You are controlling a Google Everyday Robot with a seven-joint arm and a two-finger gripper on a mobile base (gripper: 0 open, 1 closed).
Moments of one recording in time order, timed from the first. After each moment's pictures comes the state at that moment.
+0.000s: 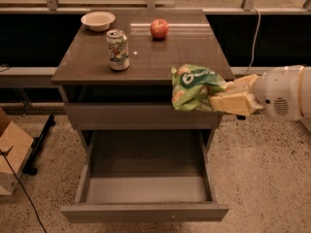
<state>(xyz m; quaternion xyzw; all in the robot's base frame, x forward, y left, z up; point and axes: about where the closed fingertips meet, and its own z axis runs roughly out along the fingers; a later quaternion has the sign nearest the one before) 0.480 -0.154 0.926 -0.38 0.78 0.20 0.46</state>
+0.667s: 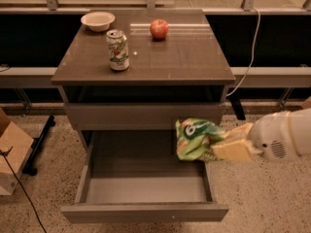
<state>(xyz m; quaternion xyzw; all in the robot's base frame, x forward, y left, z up) 0.419 -0.164 0.828 -0.38 0.83 0.25 0.32</state>
